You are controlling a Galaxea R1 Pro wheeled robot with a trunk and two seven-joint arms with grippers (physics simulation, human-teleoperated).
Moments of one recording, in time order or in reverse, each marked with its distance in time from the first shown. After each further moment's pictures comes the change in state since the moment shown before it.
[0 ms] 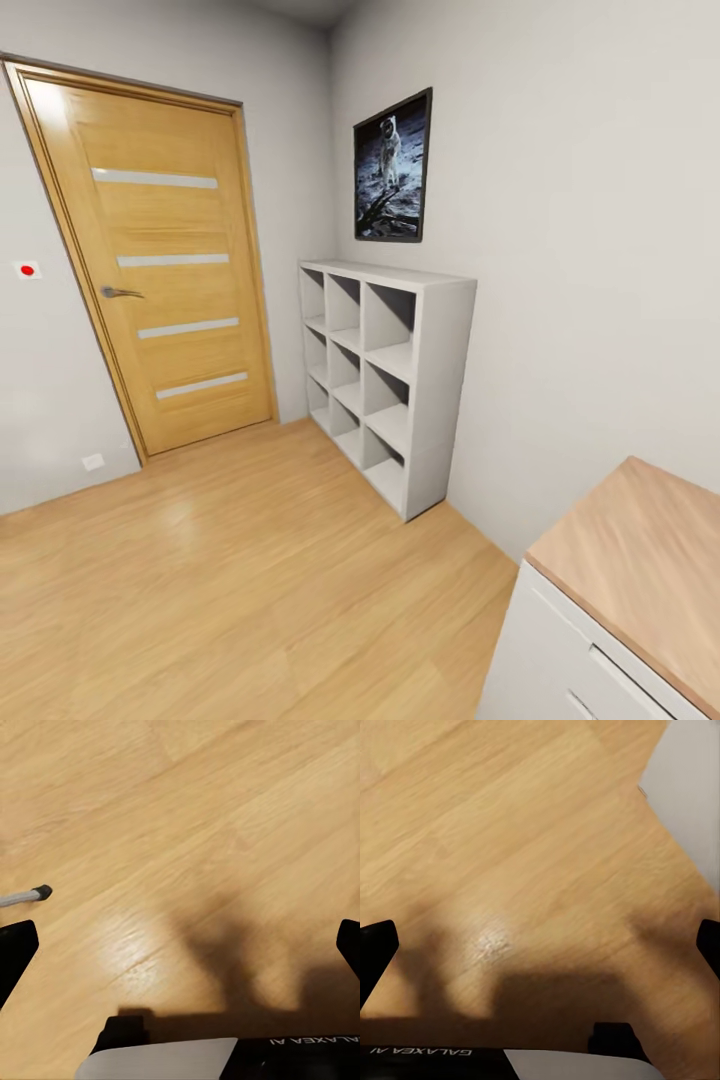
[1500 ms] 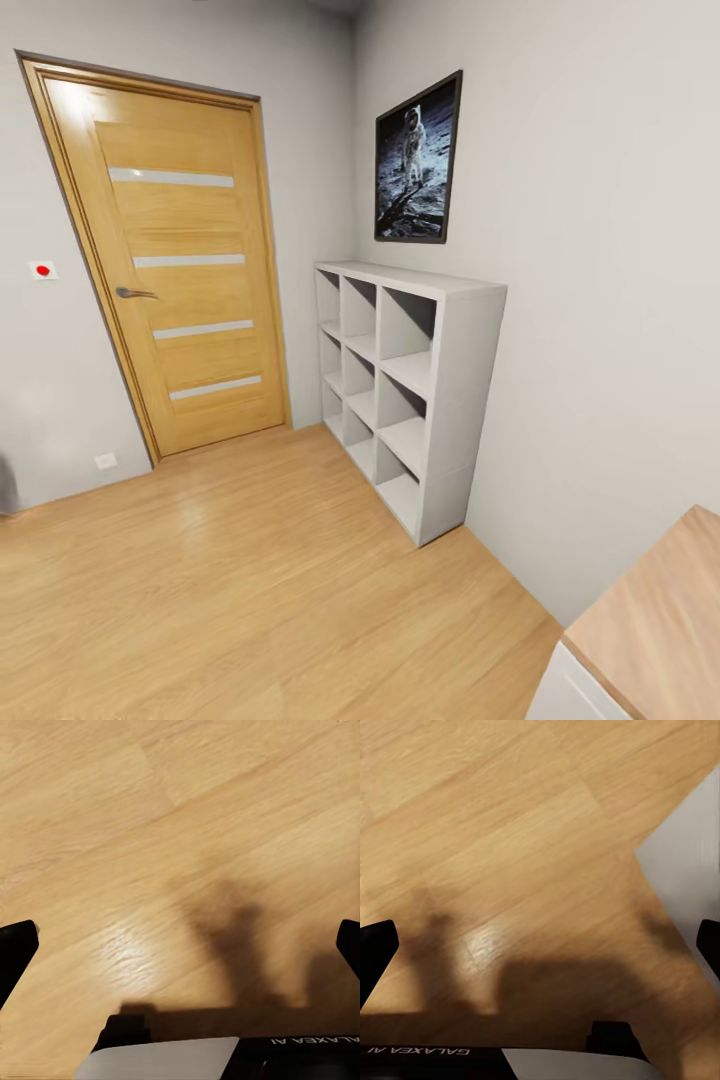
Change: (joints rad) left arm 0.000 0.002 0.005 0.002 0.002 0.000 0.000; right arm 0.000 -0.001 -0.001 0.002 0.000 0.000 -0.003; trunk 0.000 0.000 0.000
